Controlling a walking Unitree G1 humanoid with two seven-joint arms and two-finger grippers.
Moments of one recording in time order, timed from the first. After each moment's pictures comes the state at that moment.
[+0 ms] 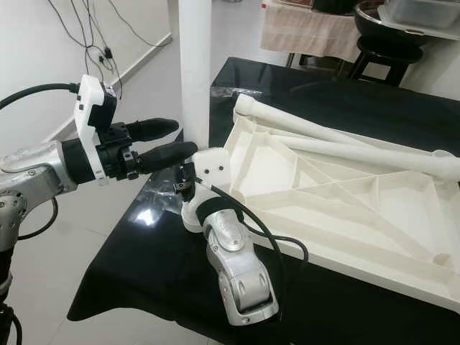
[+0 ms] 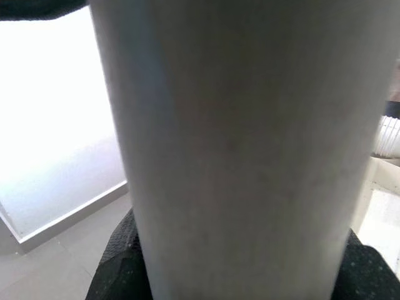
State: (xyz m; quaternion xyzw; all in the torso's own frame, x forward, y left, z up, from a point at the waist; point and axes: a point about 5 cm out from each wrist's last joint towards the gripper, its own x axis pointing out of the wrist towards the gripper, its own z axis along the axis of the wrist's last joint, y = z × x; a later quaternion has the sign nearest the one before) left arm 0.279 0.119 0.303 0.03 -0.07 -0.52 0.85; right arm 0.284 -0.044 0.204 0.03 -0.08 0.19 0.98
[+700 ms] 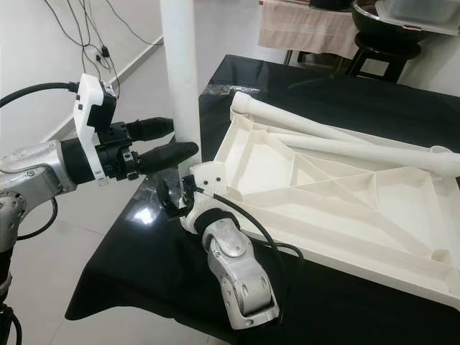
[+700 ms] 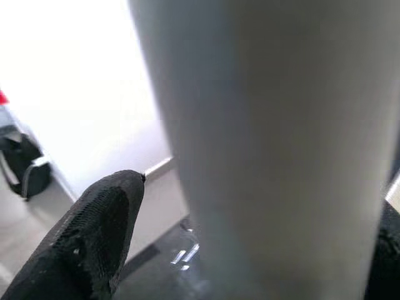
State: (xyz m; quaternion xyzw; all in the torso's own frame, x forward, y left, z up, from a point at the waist) left arm 0.277 0.117 0.305 0.03 -0.07 -0.53 0.85; right arm 0.282 -0.039 0.185 0.07 -0.04 0.26 0.96
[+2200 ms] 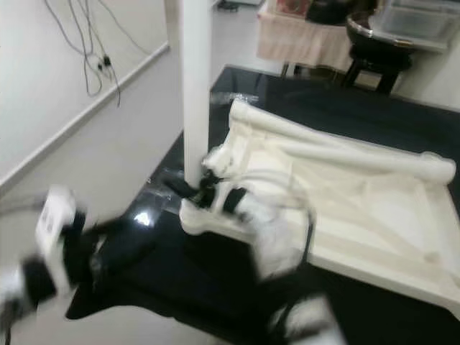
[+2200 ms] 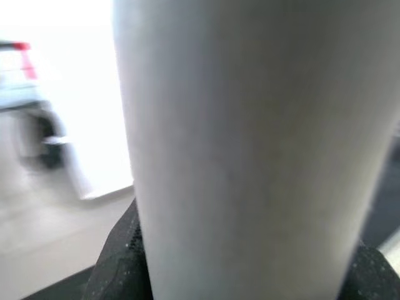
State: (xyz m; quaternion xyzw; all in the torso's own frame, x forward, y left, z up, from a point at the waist) left arm 0.177 0.149 0.182 -0.04 0.11 -0.38 0.92; right arm 0.318 -0.068 0.169 0.00 -0.03 0.25 0.97
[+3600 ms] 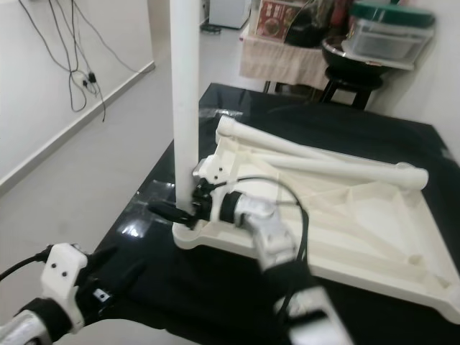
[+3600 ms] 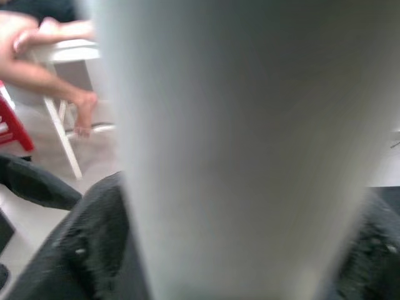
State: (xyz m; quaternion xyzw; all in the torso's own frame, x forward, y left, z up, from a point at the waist) left arm 0.182 0.158 0.142 0.02 0.04 -0.26 0.96; right arm 0.342 -0.086 0.187 -0.05 0.00 0.58 0.81
